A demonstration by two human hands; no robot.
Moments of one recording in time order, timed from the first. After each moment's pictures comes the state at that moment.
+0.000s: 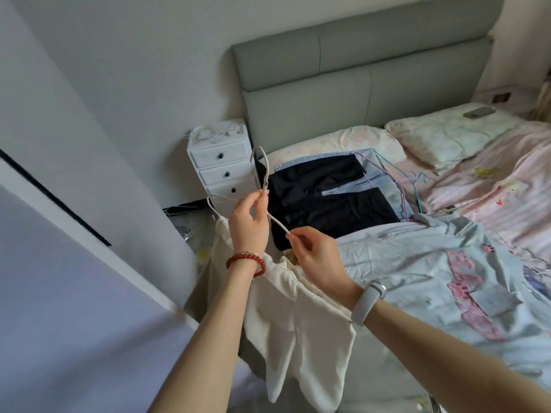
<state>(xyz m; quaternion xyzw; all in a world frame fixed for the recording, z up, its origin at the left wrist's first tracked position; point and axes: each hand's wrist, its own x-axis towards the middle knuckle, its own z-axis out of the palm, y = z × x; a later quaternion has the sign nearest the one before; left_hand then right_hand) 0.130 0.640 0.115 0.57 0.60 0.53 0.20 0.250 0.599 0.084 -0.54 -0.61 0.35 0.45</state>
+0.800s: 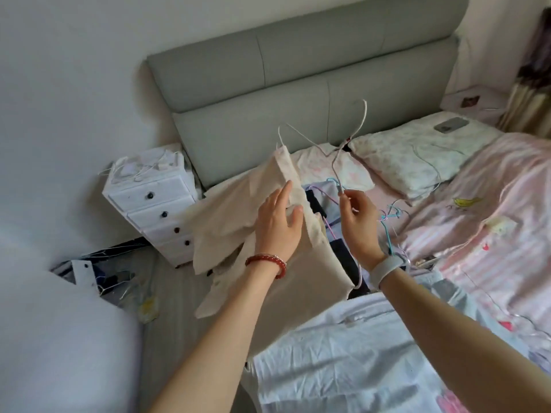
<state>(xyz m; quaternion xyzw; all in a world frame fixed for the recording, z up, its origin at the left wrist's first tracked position) 0.342 0.939 0.072 0.72 0.55 0.37 0.21 0.480 0.932 0.053 -0.61 -0.44 0.24 0.61</state>
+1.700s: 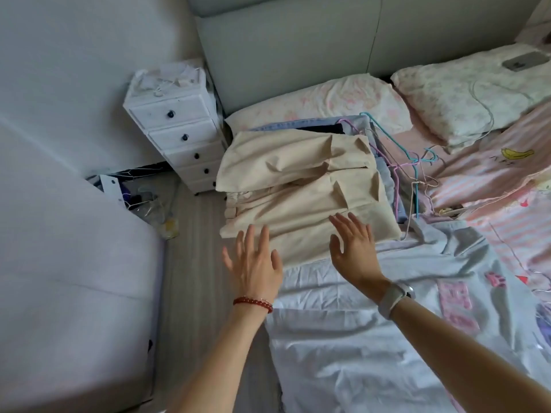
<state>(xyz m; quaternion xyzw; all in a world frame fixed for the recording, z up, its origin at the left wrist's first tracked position) 0.274 0.788 -0.065 0.66 0.74 0.13 0.05 0.454 0.816 -0.077 -0.65 -0.69 0.19 0.26</state>
